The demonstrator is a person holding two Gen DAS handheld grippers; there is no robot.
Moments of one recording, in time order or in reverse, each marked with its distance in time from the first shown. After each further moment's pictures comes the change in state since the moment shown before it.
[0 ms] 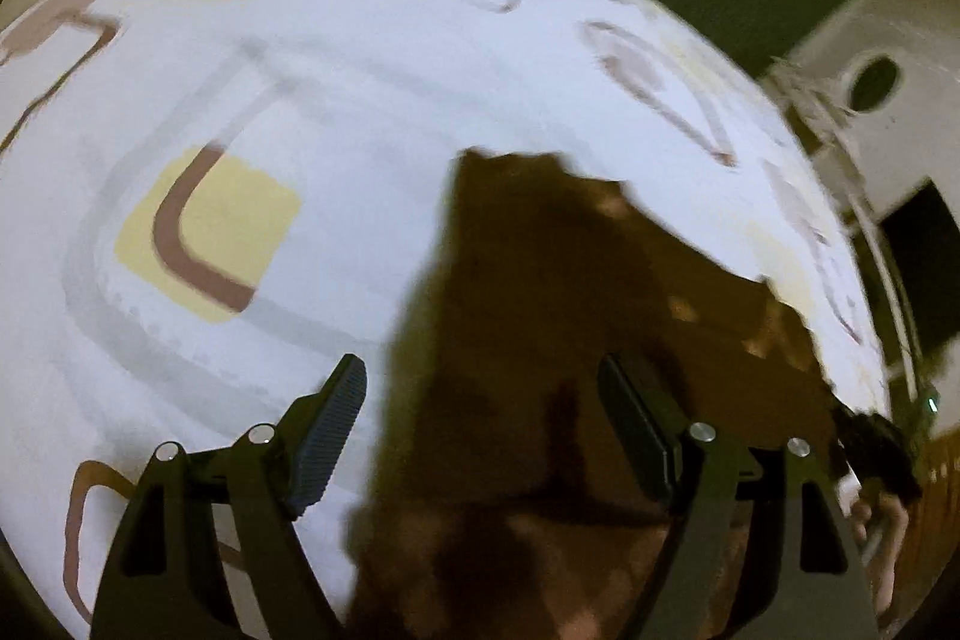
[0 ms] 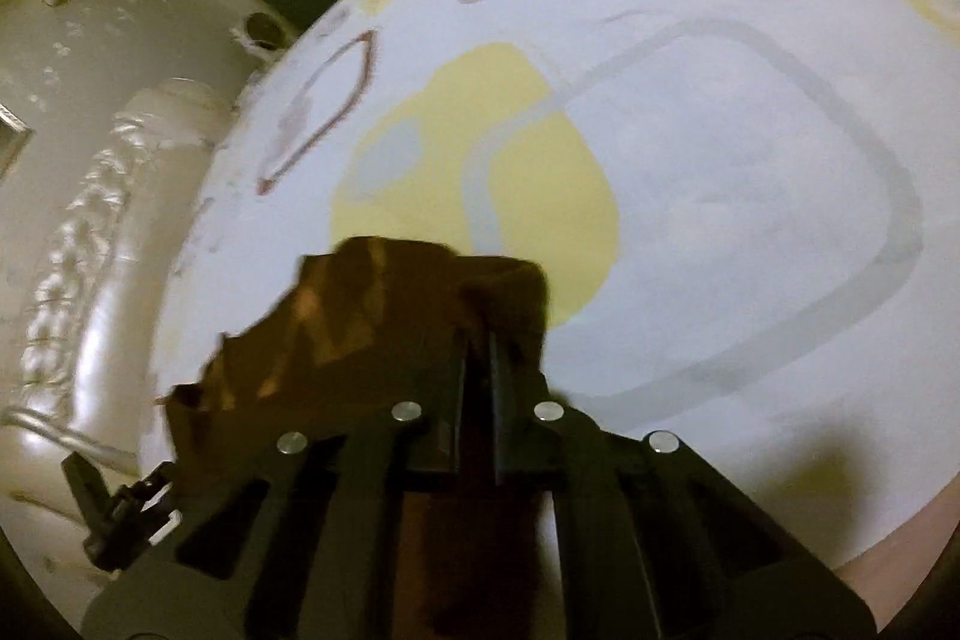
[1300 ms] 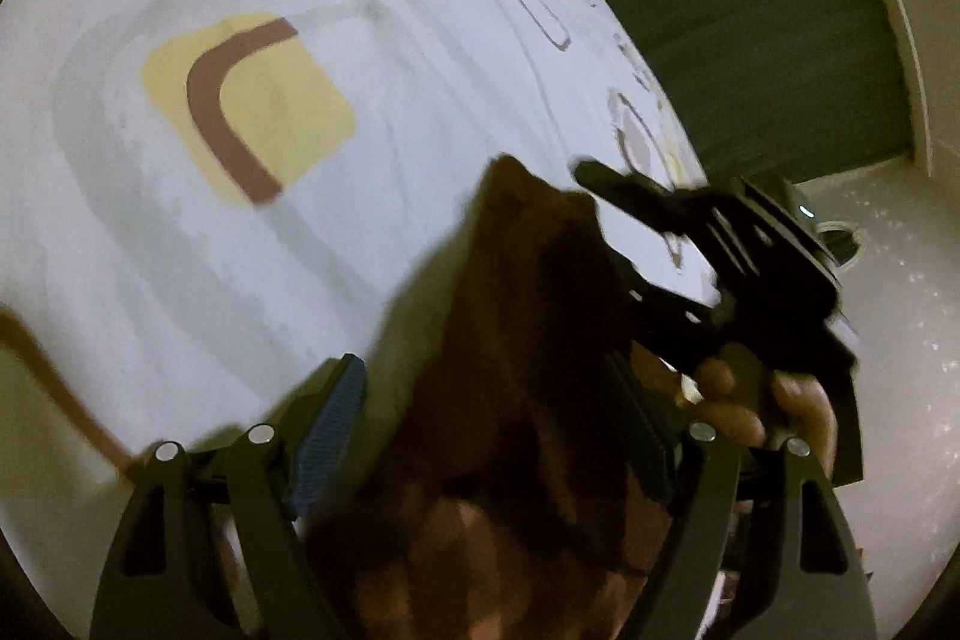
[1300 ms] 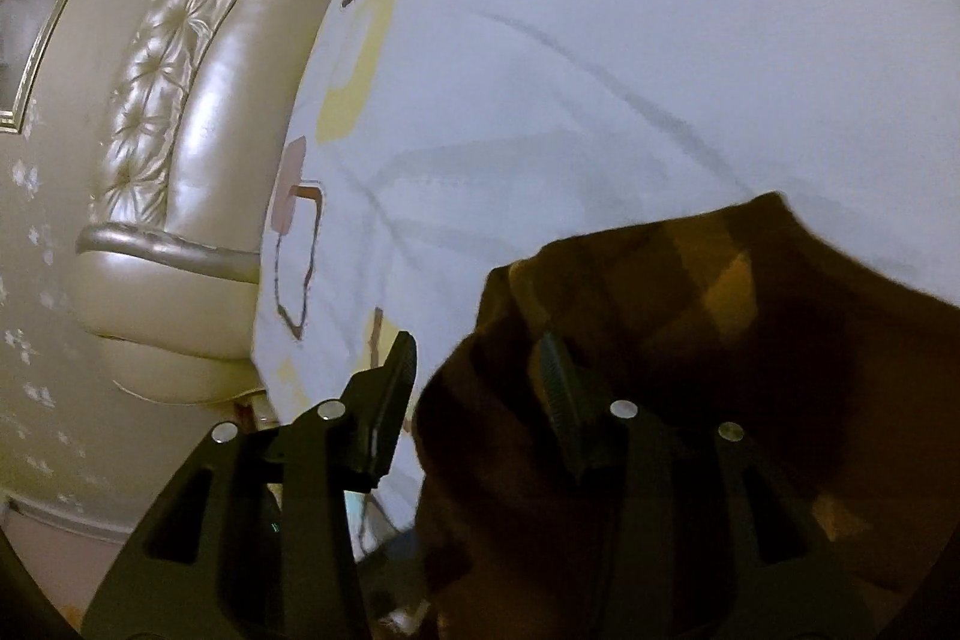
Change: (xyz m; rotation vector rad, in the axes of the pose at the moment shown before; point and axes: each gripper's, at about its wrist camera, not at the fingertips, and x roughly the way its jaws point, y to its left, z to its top) left arm -0.023 0.041 -0.026 -0.363 -0.048 -0.303; right arm 0.217 0.313 -0.075 -0.253 0.656 0.382
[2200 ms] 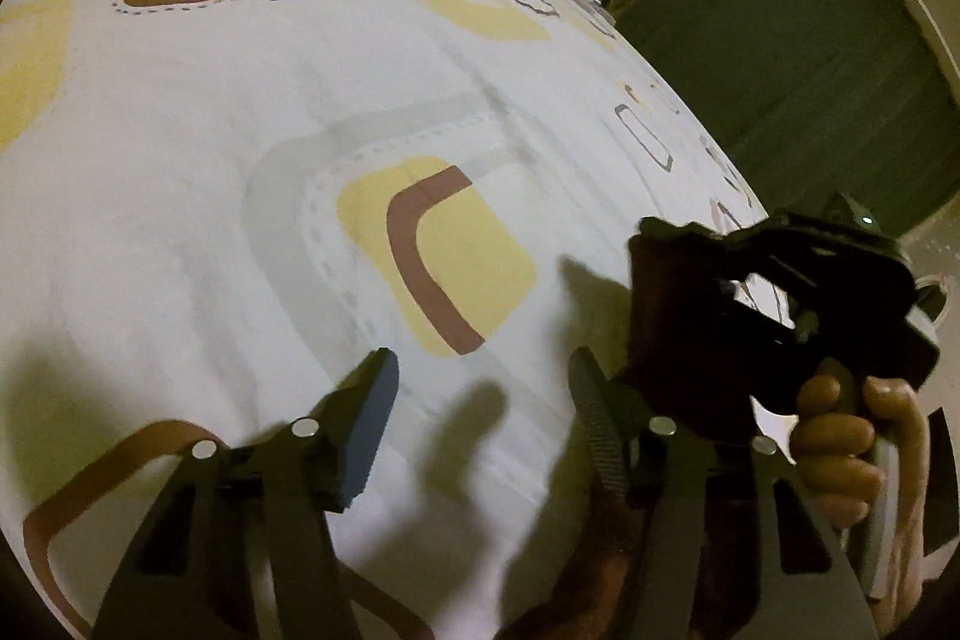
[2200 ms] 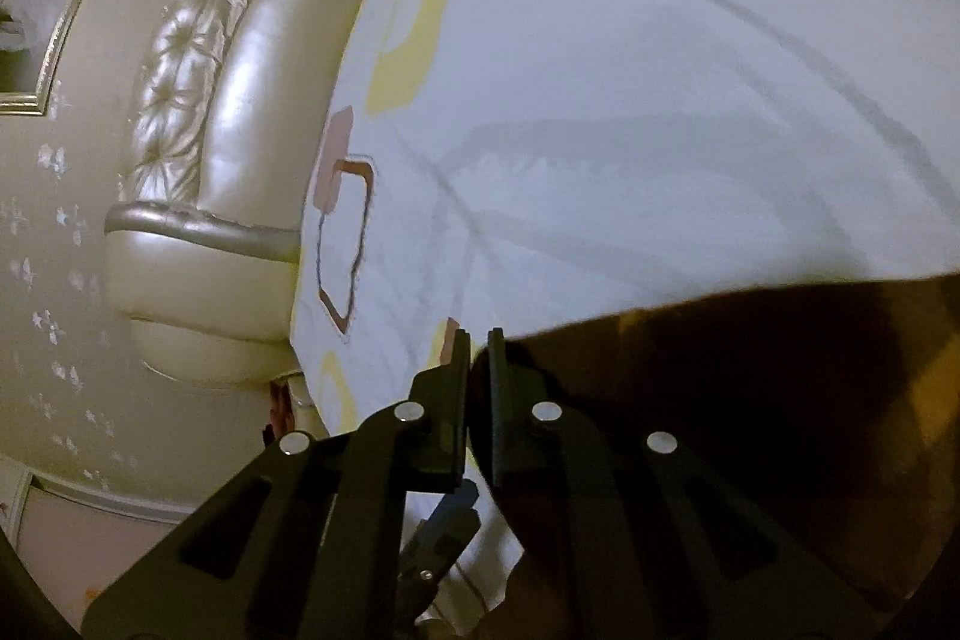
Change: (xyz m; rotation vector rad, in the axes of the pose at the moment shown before) left arm -0.025 0.034 0.010 0.008 -0.306 0.268; right arm 0.054 0.036 0.021 -0.040 0.080 0.084
